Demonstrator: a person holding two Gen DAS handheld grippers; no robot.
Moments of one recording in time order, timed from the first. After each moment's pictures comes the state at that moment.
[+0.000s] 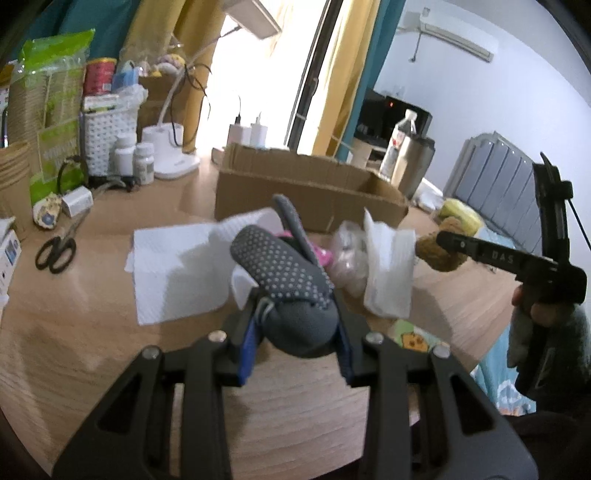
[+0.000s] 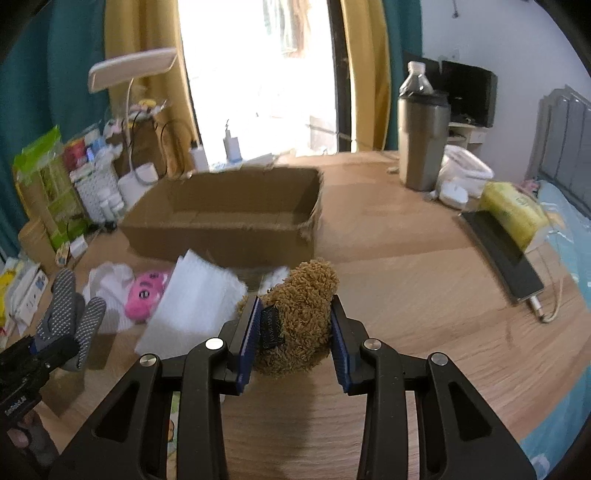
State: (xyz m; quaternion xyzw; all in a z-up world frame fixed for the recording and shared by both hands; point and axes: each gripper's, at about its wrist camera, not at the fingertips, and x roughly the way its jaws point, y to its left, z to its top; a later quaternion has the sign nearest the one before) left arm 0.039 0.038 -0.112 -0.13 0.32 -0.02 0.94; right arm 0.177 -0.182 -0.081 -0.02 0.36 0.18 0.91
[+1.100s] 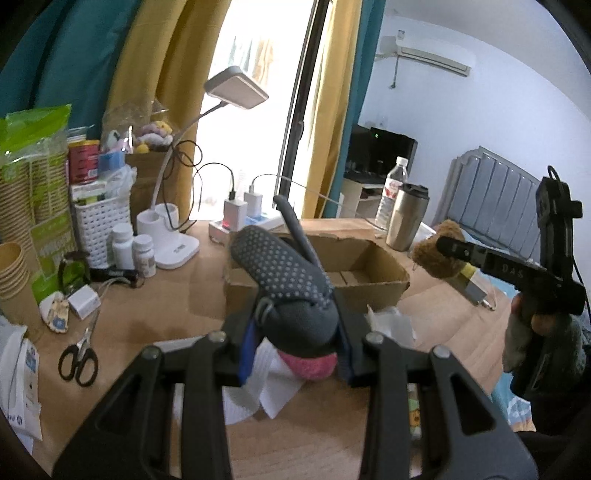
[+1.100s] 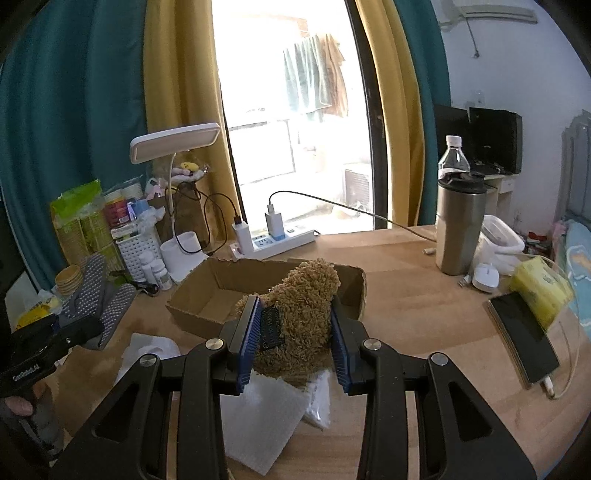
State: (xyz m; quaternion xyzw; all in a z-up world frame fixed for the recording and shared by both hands) left arm 0.073 0.069 -0.045 -0.10 0.24 -0.04 0.97; right arm 0.197 -0.163 -0.026 0.00 0.26 0.26 0.93
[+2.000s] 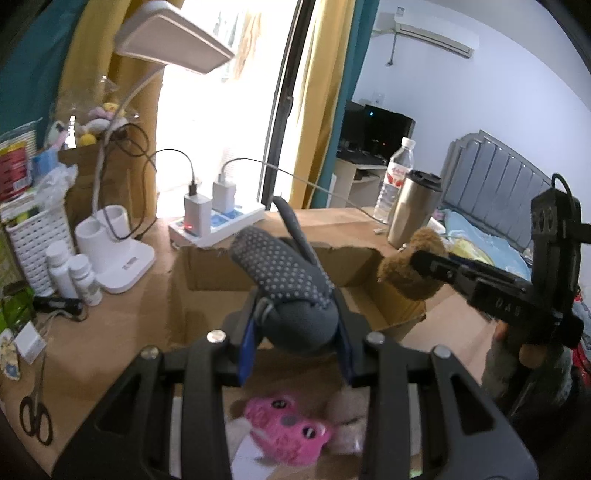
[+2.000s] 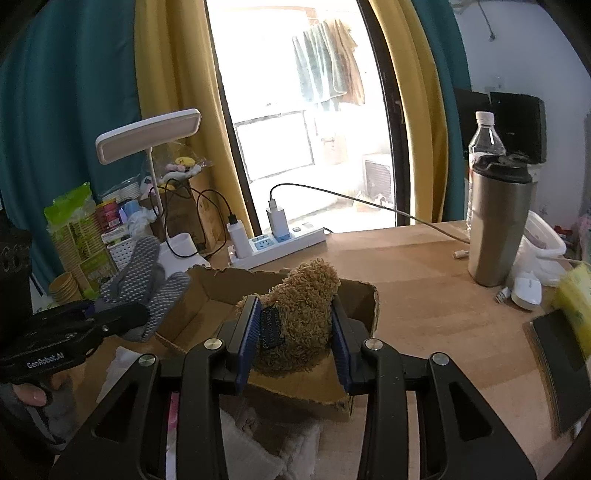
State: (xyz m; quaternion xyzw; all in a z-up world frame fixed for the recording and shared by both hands) left arm 0.188 0.046 -0.056 -0.09 0.29 -0.06 0.95; right arm 0.273 -0.154 -0.055 0.02 0.28 0.30 0.91
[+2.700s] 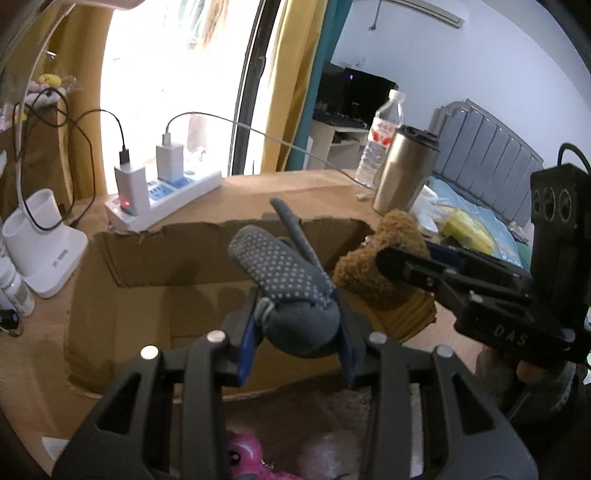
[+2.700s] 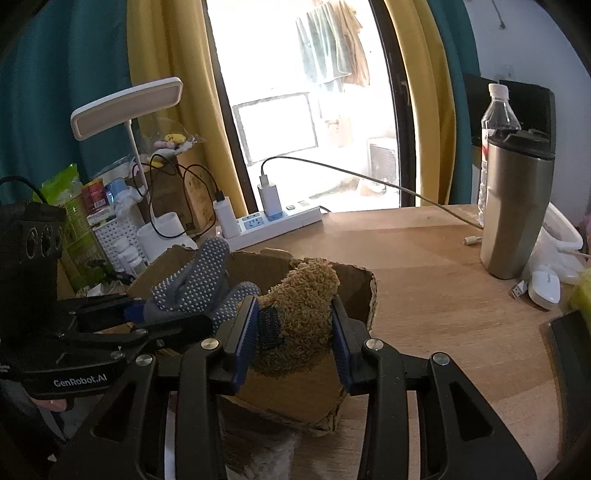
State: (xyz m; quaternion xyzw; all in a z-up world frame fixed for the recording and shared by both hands) left arm 0.260 0.007 -0.094 -0.09 0.35 -0.11 0.93; right arm 0.305 -0.147 -0.084 0.00 0.31 0.31 0.90
